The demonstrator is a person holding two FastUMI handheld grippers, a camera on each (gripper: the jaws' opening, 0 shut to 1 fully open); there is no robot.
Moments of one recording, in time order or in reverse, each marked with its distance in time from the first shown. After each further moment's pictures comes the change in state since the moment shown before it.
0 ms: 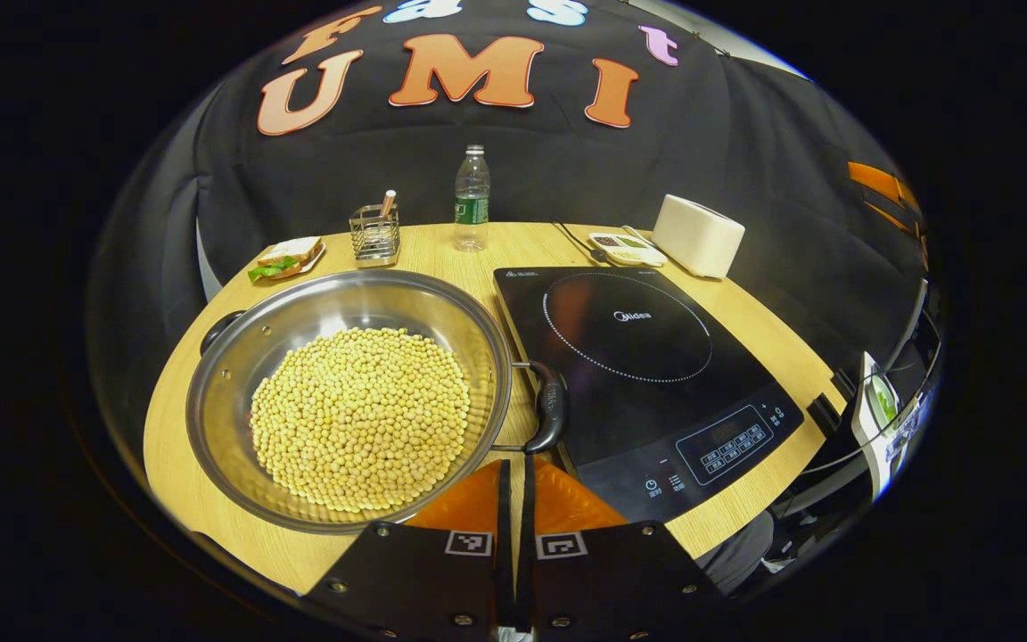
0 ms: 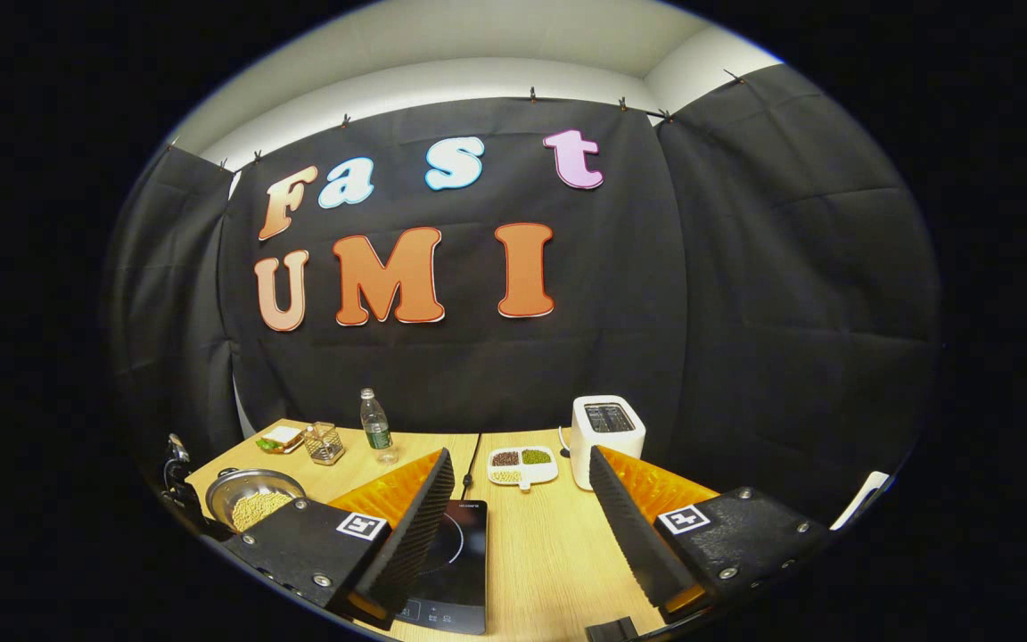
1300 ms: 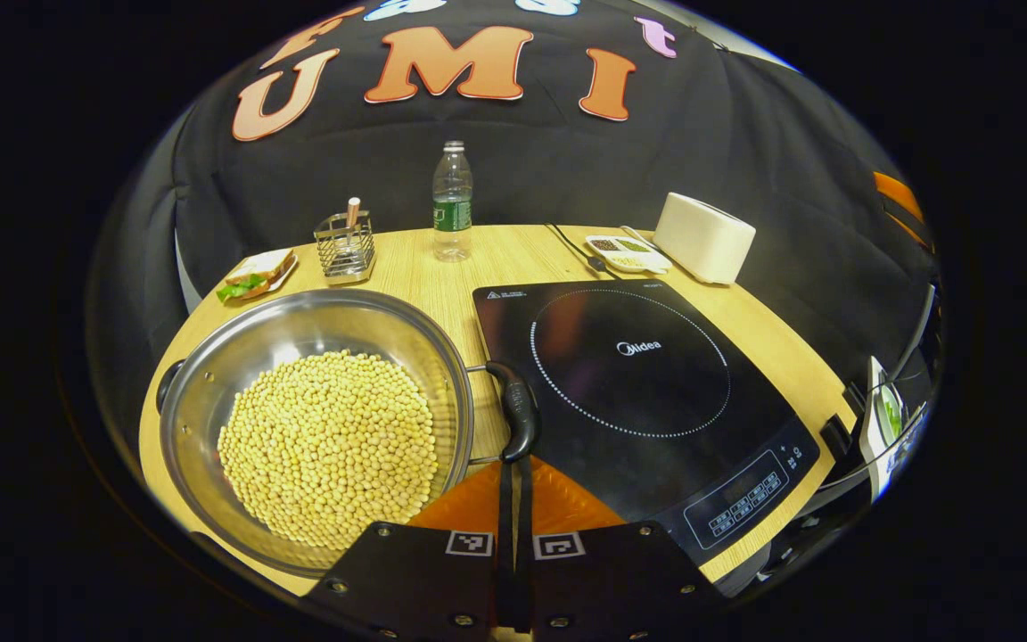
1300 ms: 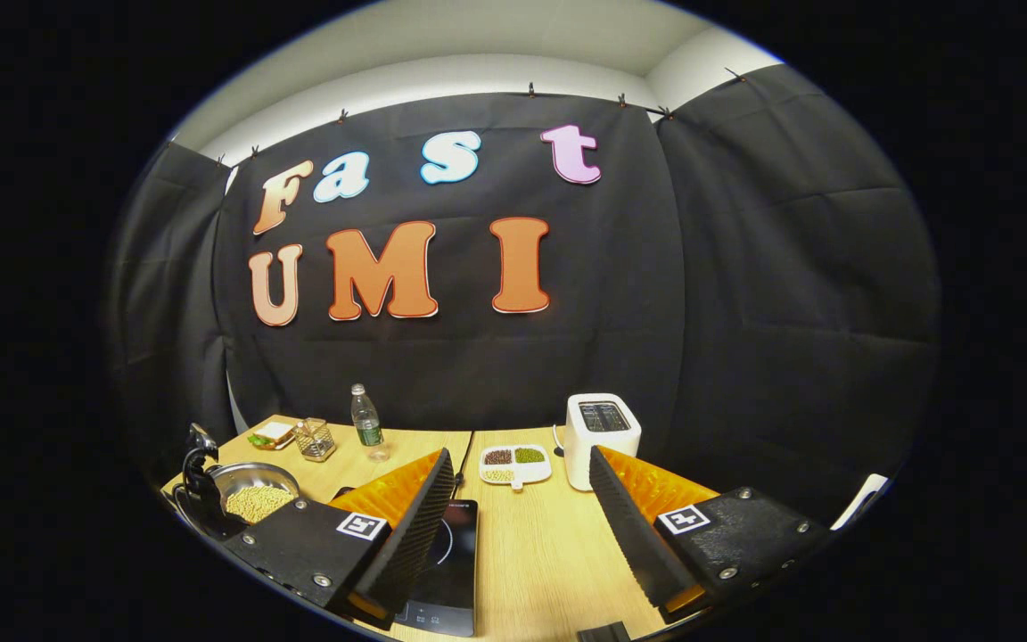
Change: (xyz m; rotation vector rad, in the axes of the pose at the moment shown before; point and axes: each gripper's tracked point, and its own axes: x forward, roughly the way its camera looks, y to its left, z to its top) left arm 0.055 -0.013 0.034 0.020 0.010 -0.007; right arm 0.015 -0.009 -0.007 -0.011 0.013 -0.013
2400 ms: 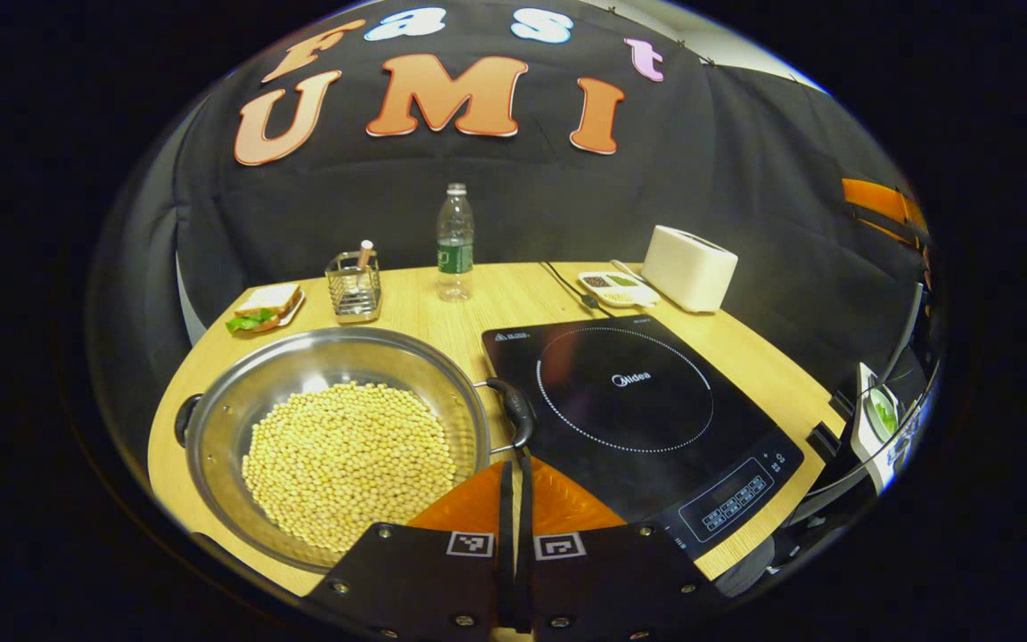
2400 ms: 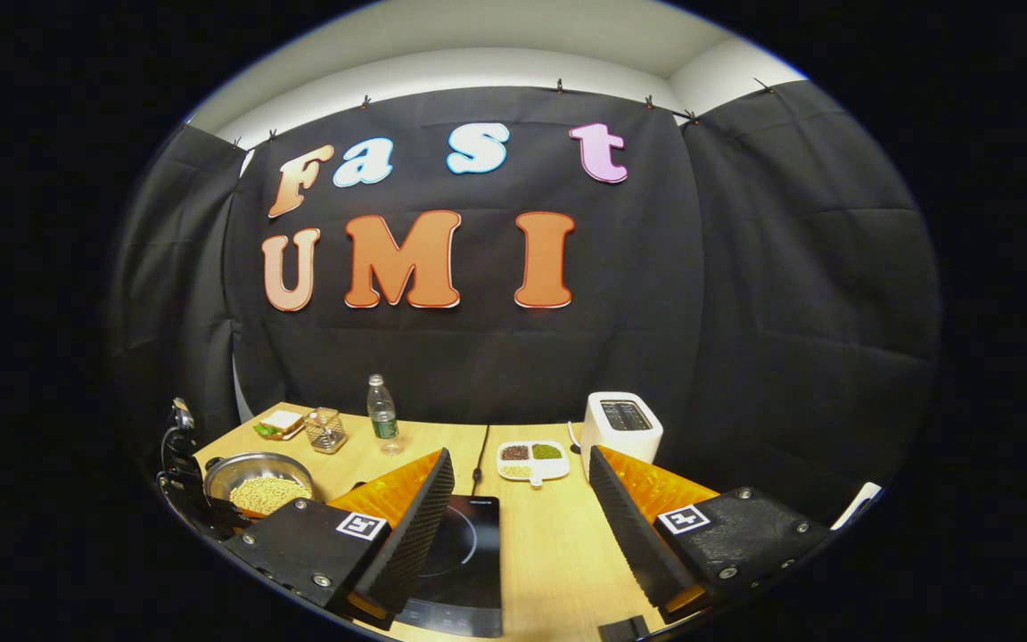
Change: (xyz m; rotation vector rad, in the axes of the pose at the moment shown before) left arm -0.047 0.025 0.031 0.010 -0.153 -0.028; right arm -0.006 0.067 0.005 -0.041 0.021 0.040
